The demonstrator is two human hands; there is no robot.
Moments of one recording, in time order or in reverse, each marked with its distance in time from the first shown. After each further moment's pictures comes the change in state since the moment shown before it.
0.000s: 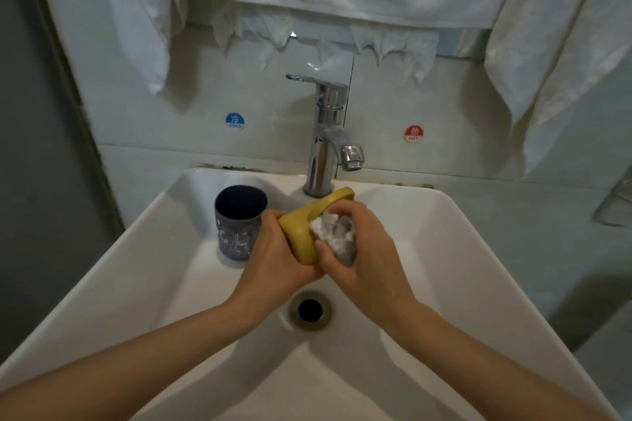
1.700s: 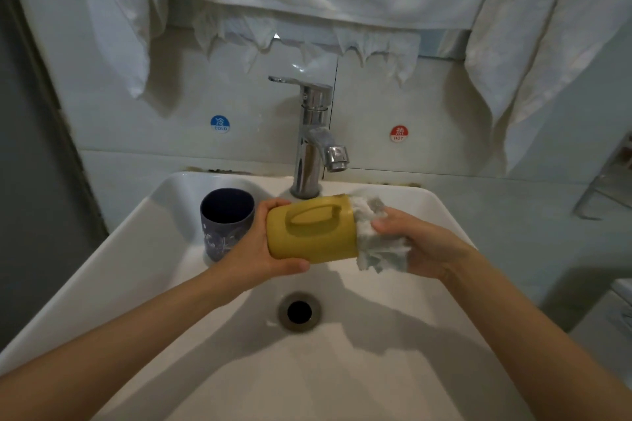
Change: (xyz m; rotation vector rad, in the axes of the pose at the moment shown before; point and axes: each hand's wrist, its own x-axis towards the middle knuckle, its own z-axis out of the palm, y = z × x) left_hand 0.023 -0.014 -0.017 -0.310 -0.371 0.010; right_hand 0.036 0.033 -0.073 0.951 -0.634 0.805
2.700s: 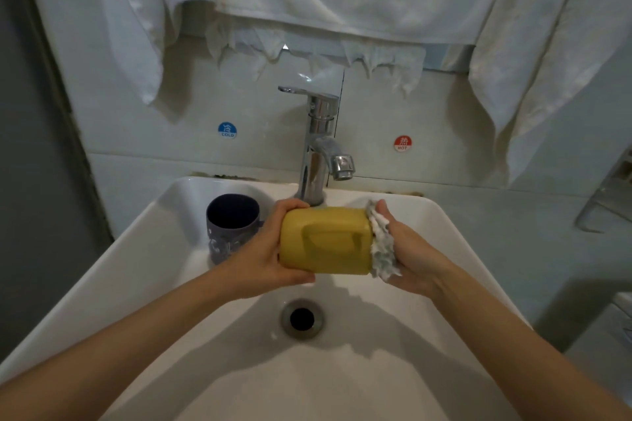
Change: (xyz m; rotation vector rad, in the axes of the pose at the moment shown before) left_hand -0.002 0.016 -0.003 0.257 -0.108 0.156; right_hand 0.011 0.009 0.013 0.129 0.200 0.026
